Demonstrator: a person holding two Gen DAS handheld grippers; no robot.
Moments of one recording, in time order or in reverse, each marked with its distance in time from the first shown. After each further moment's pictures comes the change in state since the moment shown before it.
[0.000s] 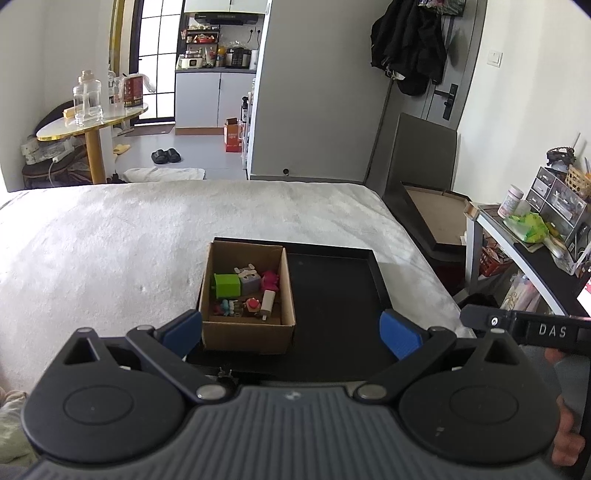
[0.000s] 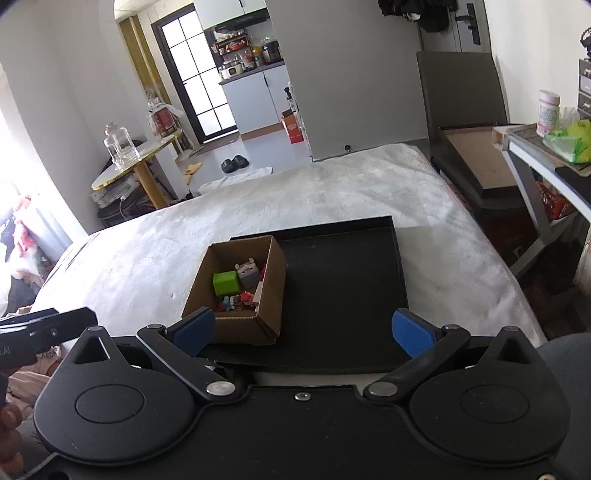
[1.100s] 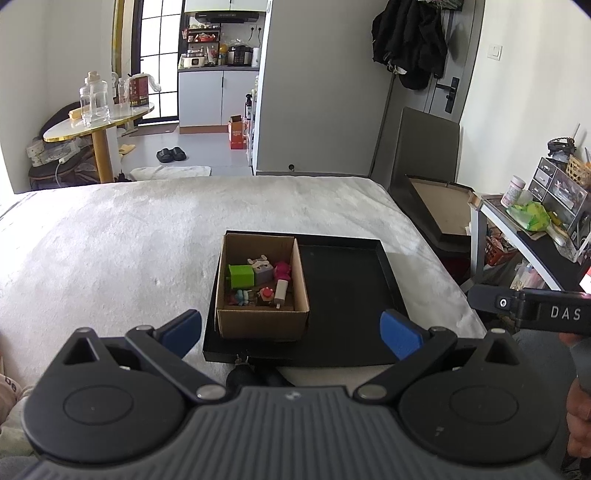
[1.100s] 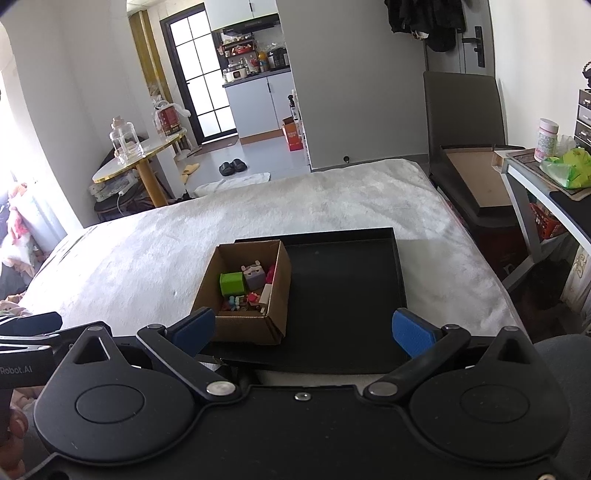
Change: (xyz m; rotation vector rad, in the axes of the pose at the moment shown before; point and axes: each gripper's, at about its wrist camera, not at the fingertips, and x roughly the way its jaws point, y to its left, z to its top) left arm -0.015 0.011 -0.010 0.020 0.020 0.016; right arm -0.022 0.032 -0.005 -0.059 -0.022 -0.032
